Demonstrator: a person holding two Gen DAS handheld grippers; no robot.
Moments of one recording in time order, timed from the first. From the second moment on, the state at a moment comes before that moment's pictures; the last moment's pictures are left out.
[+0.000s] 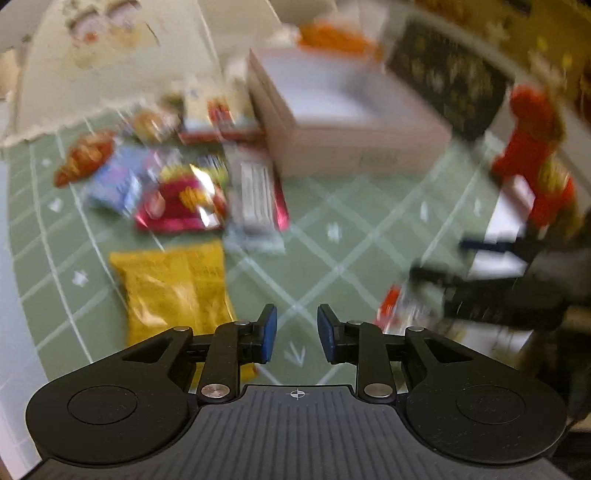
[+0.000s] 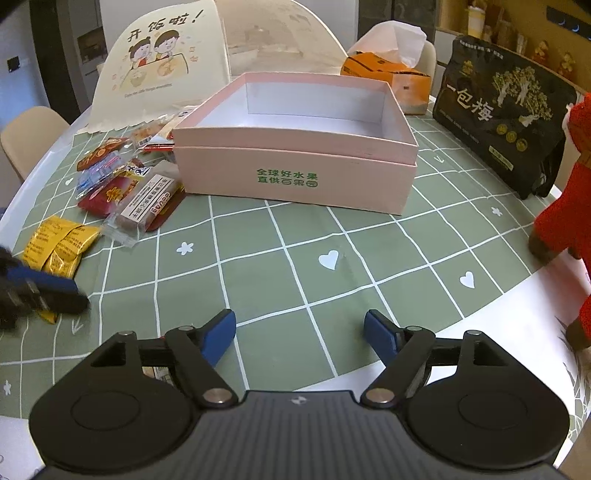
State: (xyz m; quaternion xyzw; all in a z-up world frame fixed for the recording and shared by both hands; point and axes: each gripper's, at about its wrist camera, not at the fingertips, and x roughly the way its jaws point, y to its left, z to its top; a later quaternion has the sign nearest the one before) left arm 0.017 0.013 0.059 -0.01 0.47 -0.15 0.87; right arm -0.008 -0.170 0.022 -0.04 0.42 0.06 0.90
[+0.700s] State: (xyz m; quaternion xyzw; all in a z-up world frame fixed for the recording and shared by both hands) left arm 0.035 0.050 0.040 -0.02 0.50 -0.07 0.86; right arm -0.015 -0.165 0.017 -0.04 0.40 0.06 0.91
